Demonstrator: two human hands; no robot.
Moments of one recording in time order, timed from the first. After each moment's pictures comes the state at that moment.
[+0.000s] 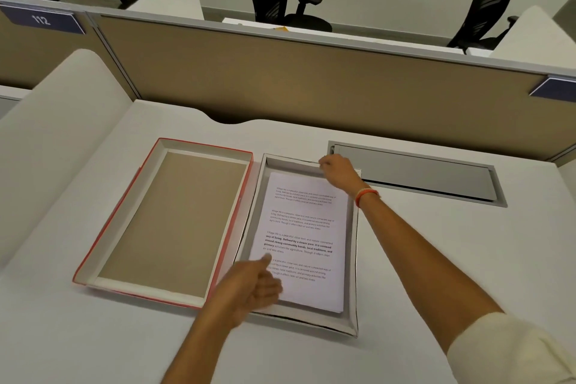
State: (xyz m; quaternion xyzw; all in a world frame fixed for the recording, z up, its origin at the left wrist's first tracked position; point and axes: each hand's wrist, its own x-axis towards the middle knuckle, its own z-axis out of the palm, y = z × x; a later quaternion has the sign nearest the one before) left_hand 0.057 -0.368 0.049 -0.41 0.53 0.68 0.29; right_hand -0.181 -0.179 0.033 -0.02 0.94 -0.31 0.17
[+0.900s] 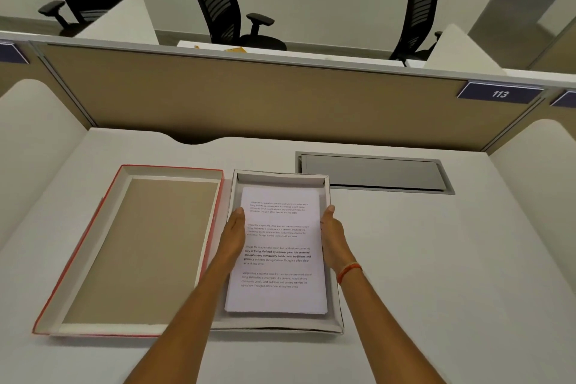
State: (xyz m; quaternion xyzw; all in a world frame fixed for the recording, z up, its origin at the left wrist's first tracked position) left_hand -0.053 -0.374 -0.026 -0.20 0.74 0.63 0.16; right_hand -0.055 -0.156 -0.003 0.33 0.66 -0.66 0.16
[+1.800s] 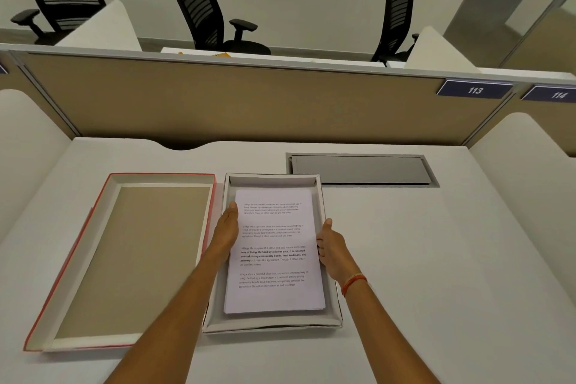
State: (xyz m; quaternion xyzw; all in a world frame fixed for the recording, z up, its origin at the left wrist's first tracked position) left_hand -0.075 -0.382 -0.025 -0.20 0.72 0.64 0.19; right_hand -0.023 -0.146 -0.009 0.36 0.66 -0.63 0.17
